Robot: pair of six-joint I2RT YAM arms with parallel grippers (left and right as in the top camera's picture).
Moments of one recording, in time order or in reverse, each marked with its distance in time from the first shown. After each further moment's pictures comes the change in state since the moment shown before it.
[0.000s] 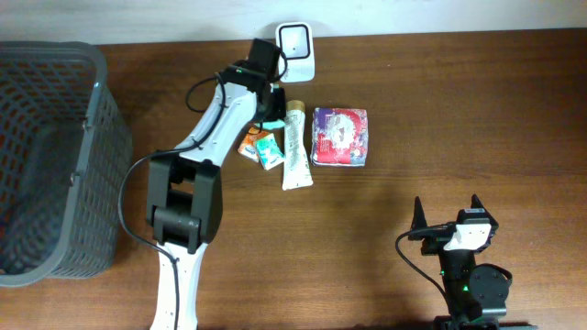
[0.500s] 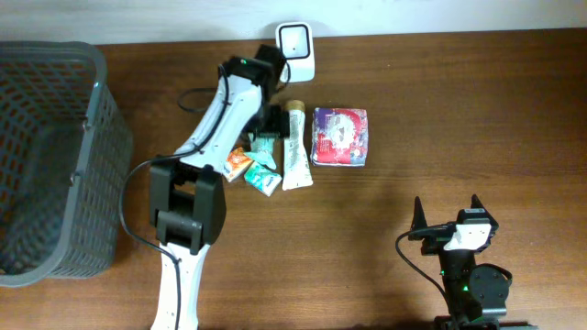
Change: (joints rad) left arm -0.021 0.005 0.167 -0.469 -0.085 0.017; right arm 0.000 0.000 0.000 0.000 0.000 0.000
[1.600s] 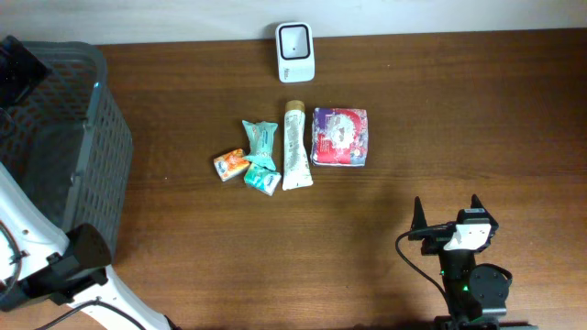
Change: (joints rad) left arm 0.854 -0.292 0.602 -0.364 0.274 -0.028; right arm 0.000 0.001 0.000 0.000 0.000 0.000
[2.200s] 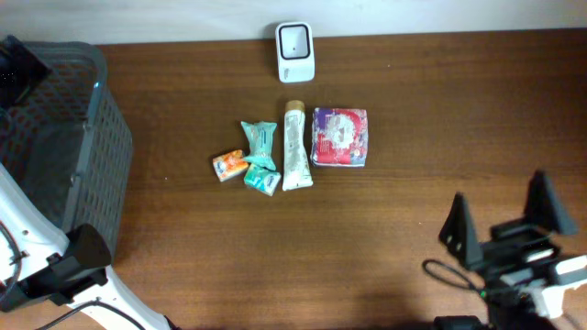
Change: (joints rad) left arm 0.000 0.000 0.000 -0.007 0.010 -0.004; right arm 0.001 0.184 0.375 0.592 -0.206 0.179
